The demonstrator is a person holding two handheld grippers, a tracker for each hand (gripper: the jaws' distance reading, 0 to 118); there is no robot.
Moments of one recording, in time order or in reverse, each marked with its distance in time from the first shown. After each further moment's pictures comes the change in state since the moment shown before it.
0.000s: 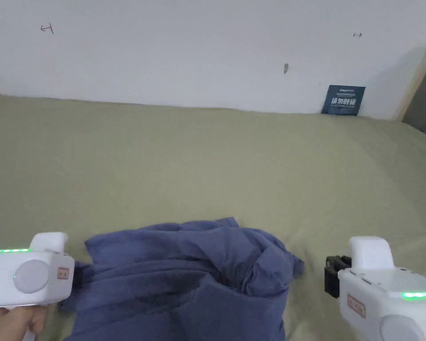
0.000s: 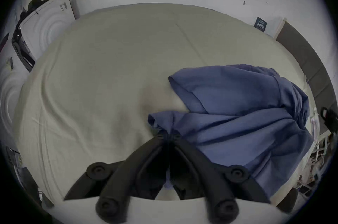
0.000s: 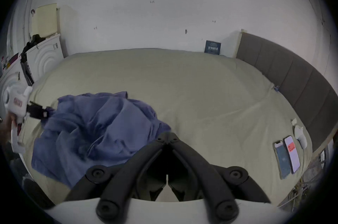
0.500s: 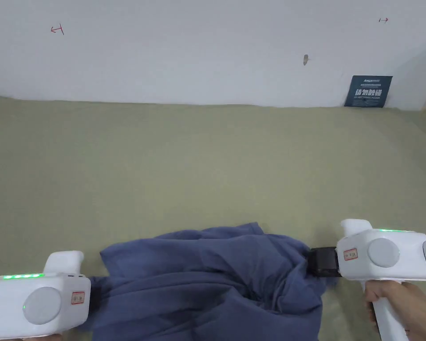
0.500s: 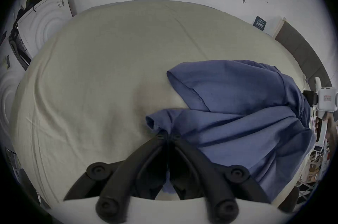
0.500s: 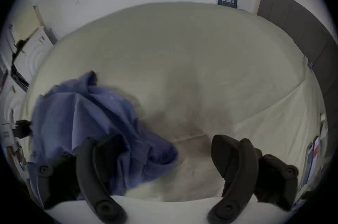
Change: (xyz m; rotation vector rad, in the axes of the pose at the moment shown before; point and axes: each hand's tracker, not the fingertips) left arm -0.011 0.006 -0.024 -0.048 -0.046 0.020; right arm 0.013 0.020 -0.162 -0.406 0.071 -0.044
